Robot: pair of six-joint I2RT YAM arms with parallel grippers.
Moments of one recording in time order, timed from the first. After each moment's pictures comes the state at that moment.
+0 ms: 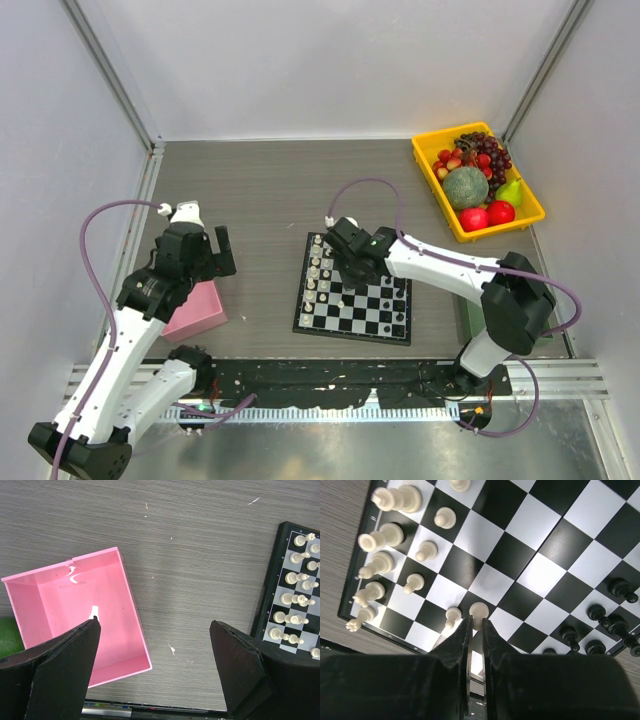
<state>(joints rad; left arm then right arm) -0.35 0.79 0.92 -0.86 -0.31 -0.38 0.89 1.61 1.13 -0.69 0.13 0.49</state>
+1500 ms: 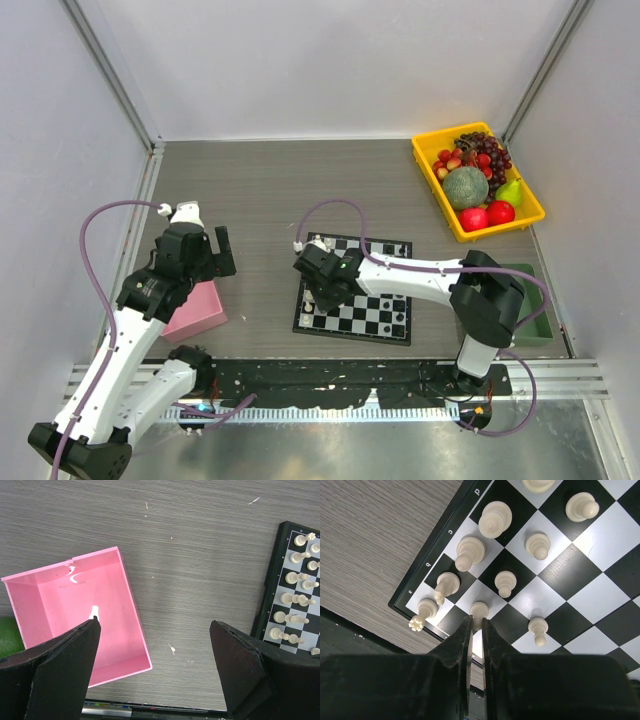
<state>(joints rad) -0.35 0.78 0.91 -0.86 -0.31 -0.39 1.07 1.73 1.17 -0.60 0.08 0.55</state>
